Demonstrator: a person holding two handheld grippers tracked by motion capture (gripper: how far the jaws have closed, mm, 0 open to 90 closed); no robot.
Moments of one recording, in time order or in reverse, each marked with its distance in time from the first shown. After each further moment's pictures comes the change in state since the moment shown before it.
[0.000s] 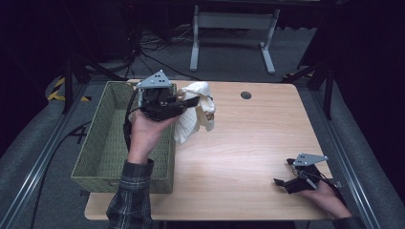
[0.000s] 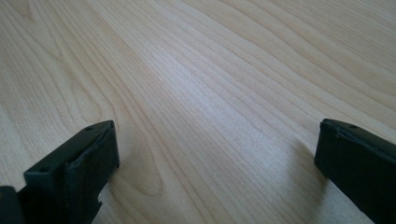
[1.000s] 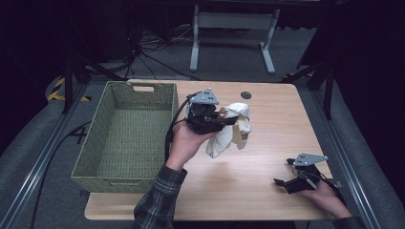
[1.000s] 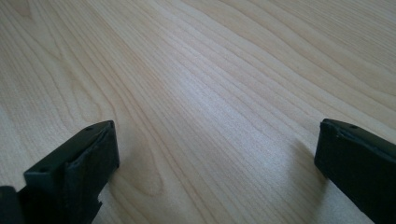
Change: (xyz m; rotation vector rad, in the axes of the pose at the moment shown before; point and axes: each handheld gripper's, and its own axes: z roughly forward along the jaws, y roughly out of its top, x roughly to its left) left arm -0.039 -0.018 0.093 0.087 -0.147 0.018; right arm 0.000 0.000 0.000 0.000 0.000 0.000
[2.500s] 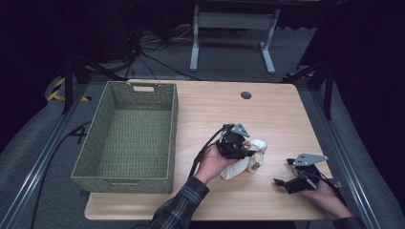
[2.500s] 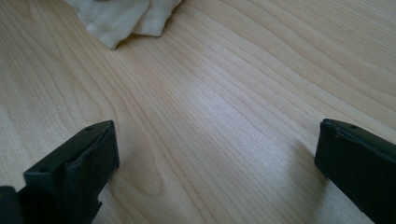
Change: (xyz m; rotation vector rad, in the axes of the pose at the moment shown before) left arm -0.006 -0.076 0.122 0.266 -0.081 -0.014; right arm 0.000 0.000 0.000 0.001 0.000 0.000
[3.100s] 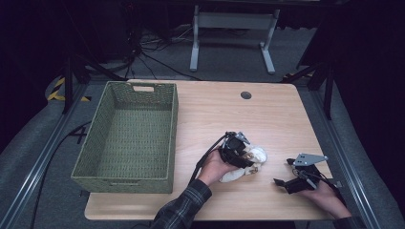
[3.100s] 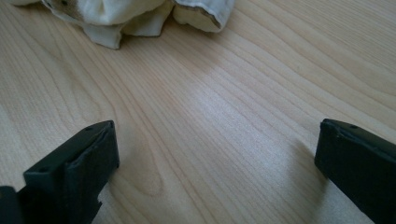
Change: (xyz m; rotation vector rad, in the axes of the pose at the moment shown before) left arm 0.008 -0.018 0.026 0.088 0.021 -0.025; right arm 0.000 0.000 0.000 0.000 0.000 -0.001
